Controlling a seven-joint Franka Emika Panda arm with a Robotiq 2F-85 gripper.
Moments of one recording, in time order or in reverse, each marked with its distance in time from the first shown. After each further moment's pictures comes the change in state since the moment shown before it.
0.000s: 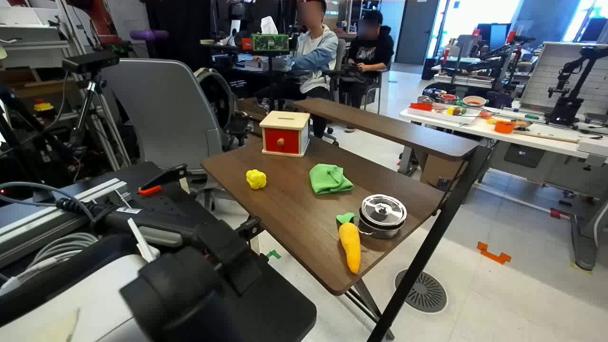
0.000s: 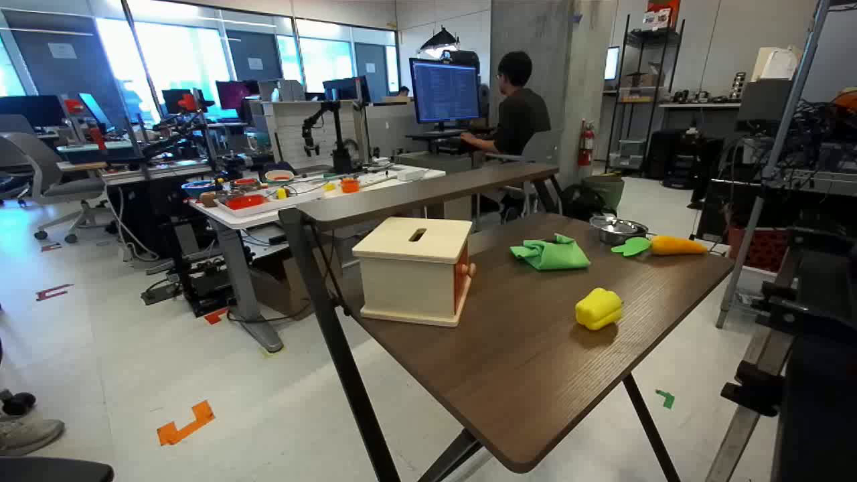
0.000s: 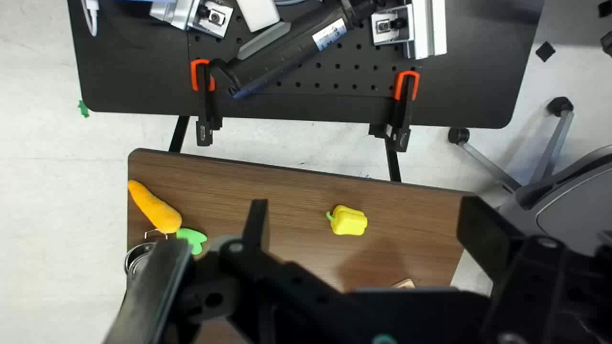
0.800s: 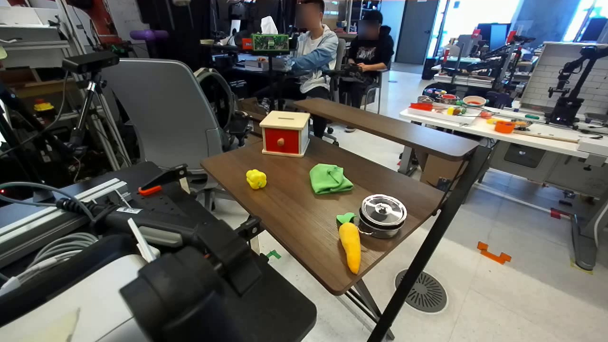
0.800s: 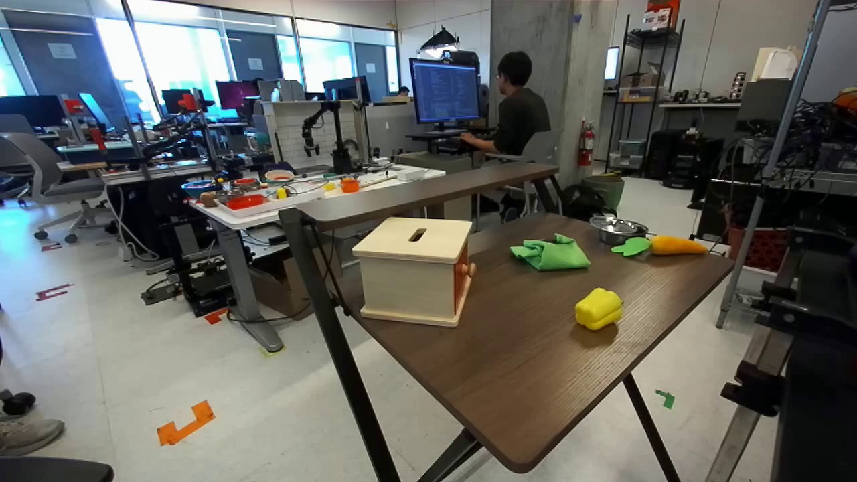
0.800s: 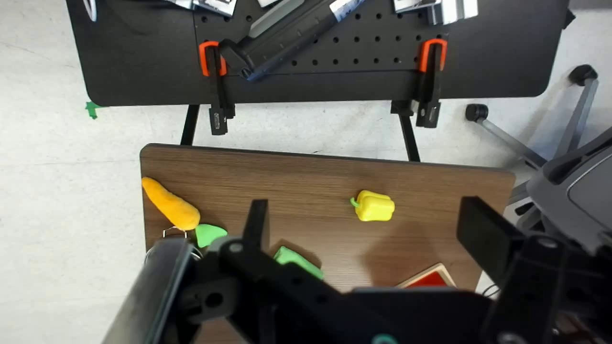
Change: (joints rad) arm -0.041 0.109 -0.014 -0.015 -0.003 0.144 0.012
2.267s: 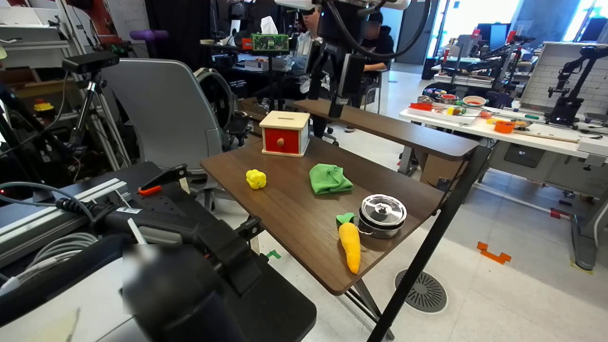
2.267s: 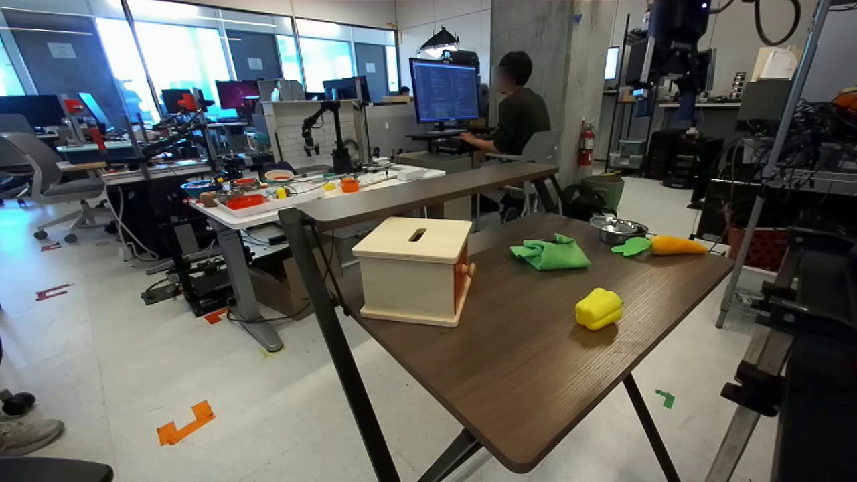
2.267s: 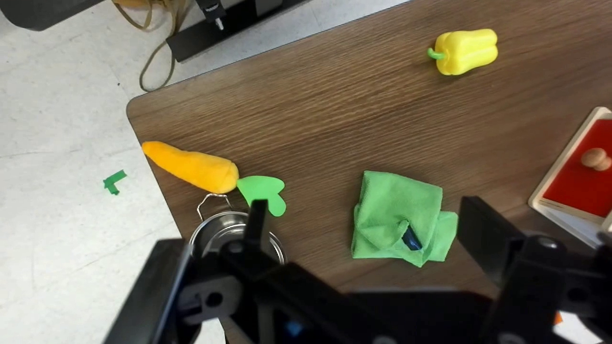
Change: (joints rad) arm -0.061 1.021 -0.046 0.719 0.143 0.121 0.214
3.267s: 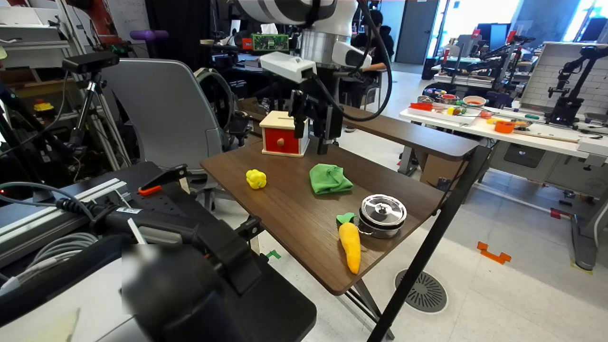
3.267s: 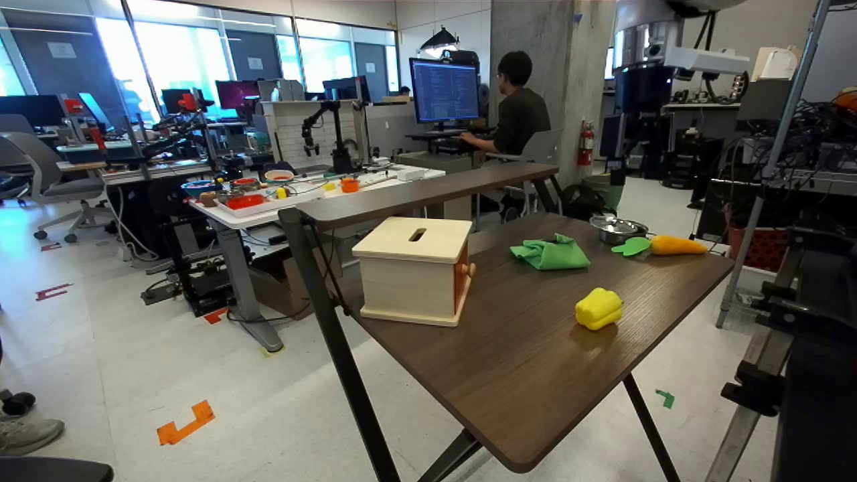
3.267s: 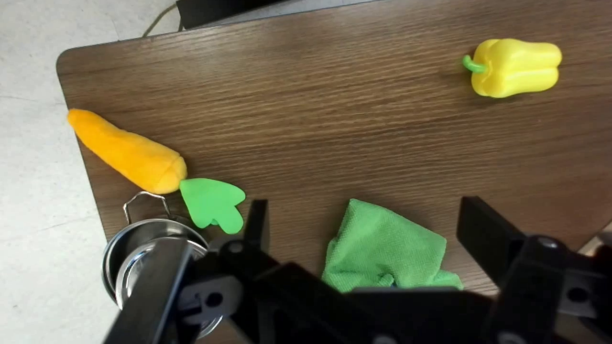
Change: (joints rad) arm 0.048 0.185 0.063 -0.009 -0.088 0.217 -0.021
